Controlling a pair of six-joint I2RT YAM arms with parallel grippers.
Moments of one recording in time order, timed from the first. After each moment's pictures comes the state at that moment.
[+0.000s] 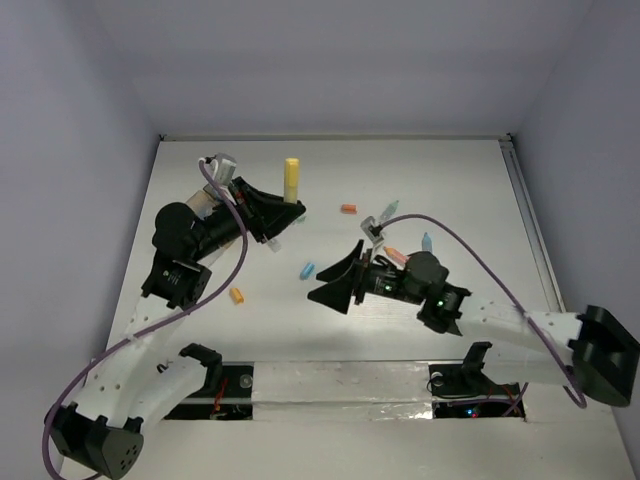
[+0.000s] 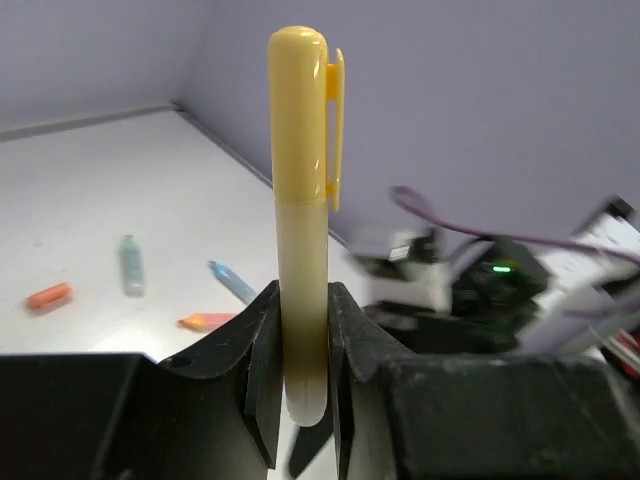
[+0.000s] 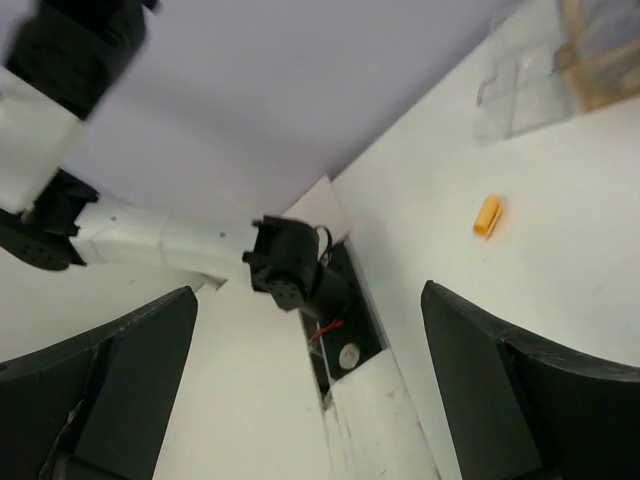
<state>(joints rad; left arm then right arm) -0.39 0.84 0.87 0.21 0.67 -0.65 1.00 1.15 0.55 0.68 -0.30 0.78</state>
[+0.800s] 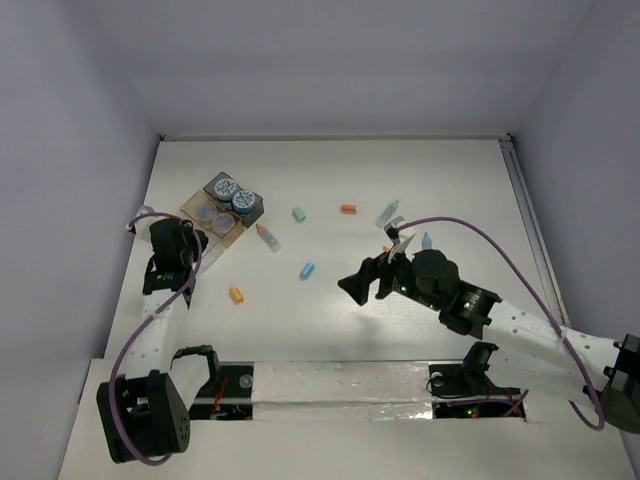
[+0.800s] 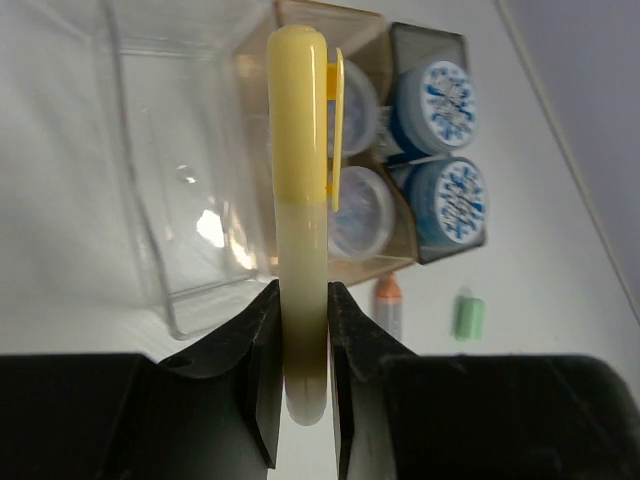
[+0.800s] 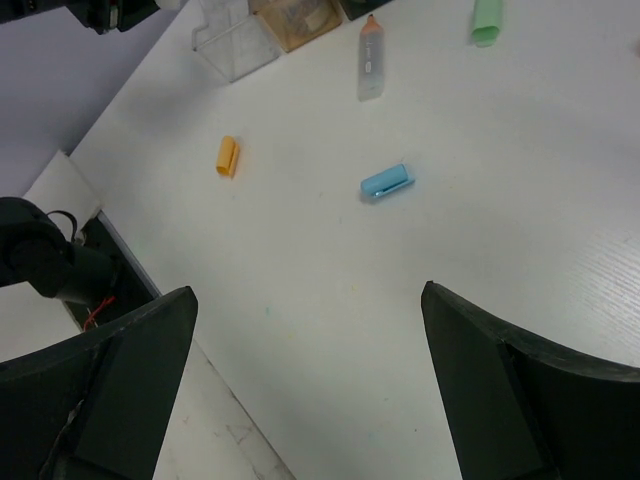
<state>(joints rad) 0.11 0.93 0.53 -0.09 -0.12 -0.82 0.94 0.90 0.57 0.07 0.04 0.47</state>
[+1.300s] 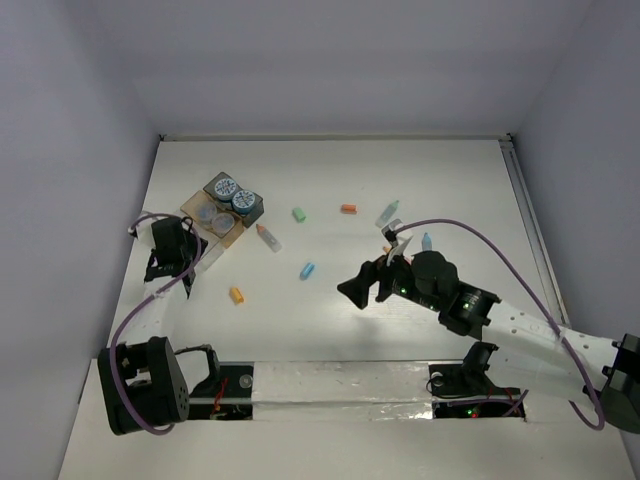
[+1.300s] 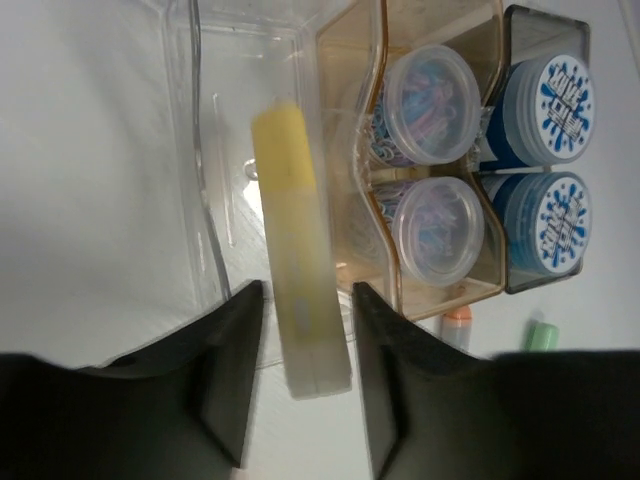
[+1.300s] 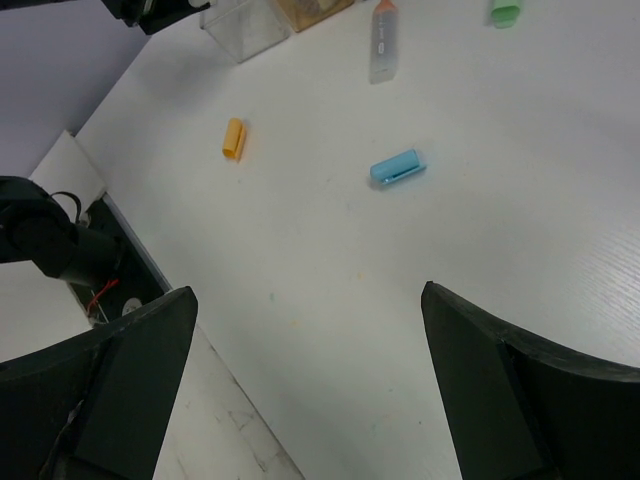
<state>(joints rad) 0.17 1.10 0.53 -0.08 -0.15 -0.81 0.94 0.90 0.56 0.08 0.00 0.47</state>
